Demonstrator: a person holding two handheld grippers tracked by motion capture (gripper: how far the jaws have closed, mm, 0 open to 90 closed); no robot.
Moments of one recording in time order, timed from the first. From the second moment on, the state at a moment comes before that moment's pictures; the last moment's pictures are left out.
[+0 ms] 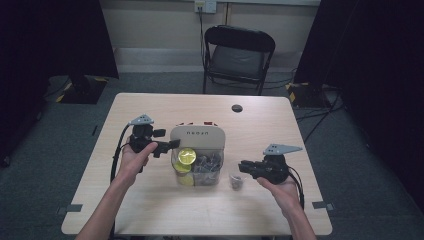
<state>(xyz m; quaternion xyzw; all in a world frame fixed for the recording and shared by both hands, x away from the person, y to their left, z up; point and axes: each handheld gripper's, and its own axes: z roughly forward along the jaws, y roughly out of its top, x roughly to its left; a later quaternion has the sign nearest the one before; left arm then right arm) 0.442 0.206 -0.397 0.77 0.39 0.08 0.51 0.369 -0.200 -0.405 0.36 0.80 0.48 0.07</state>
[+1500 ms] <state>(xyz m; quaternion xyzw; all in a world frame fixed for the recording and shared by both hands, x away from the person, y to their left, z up) 0.436 0.220 -0.403 0.76 0.40 0.09 0.50 0.362 -0.261 -0.473 0.49 0.78 0.35 0.16</state>
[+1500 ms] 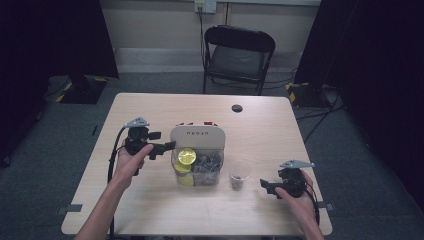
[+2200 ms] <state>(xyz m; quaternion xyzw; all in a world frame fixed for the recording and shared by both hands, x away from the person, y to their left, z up) 0.433 0.233 -0.396 0.78 0.38 0.12 0.48 0.361 -0.251 -0.495 0.49 0.79 0.31 0.20</state>
